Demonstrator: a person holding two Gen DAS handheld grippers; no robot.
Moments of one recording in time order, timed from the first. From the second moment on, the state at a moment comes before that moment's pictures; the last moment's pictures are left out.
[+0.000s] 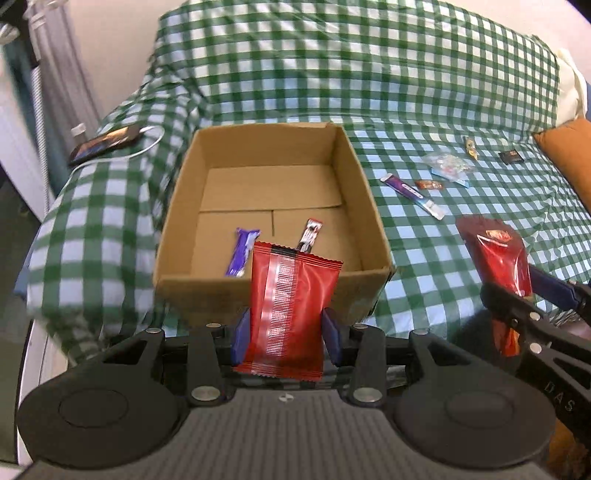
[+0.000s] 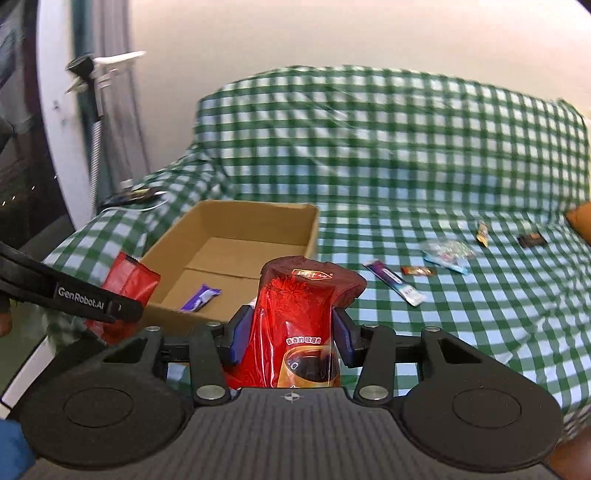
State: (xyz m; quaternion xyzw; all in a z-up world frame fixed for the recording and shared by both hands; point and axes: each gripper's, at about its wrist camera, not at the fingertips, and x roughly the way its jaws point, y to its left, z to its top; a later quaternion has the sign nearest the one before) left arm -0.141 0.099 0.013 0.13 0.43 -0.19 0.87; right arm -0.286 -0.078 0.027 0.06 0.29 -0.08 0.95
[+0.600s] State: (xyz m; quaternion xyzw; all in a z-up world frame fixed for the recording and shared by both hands) left arm -0.168 0.135 0.017 0.10 0.42 -0.19 0.88; right arm -0.307 -0.036 0.042 0.02 0.27 -0.08 0.96
